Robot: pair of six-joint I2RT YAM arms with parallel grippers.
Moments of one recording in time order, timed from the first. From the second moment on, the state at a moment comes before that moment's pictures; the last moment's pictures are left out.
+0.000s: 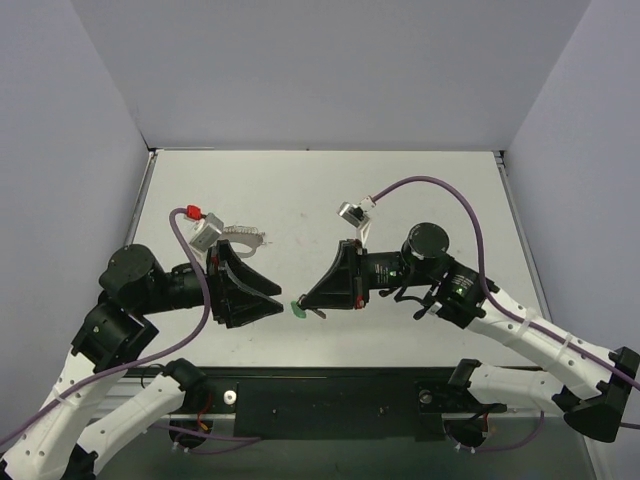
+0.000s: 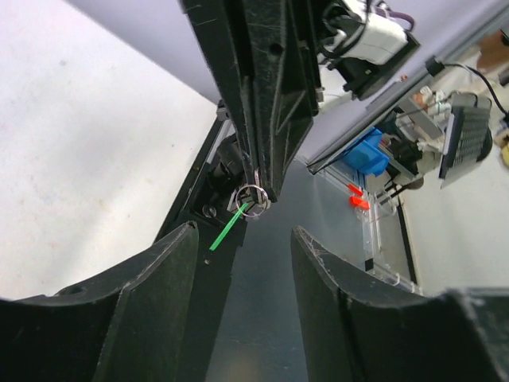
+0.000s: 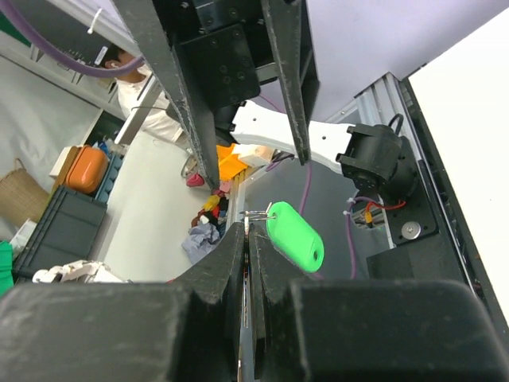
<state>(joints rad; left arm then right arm) -0.61 0.66 1.07 -0.47 0.74 -0.62 0.94 1.04 0.99 0.07 -0.70 0.89</state>
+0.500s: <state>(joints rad) -0.61 0.59 0.87 0.04 0.88 -0.46 0.94 1.06 0.98 0.26 -0.75 1.00</state>
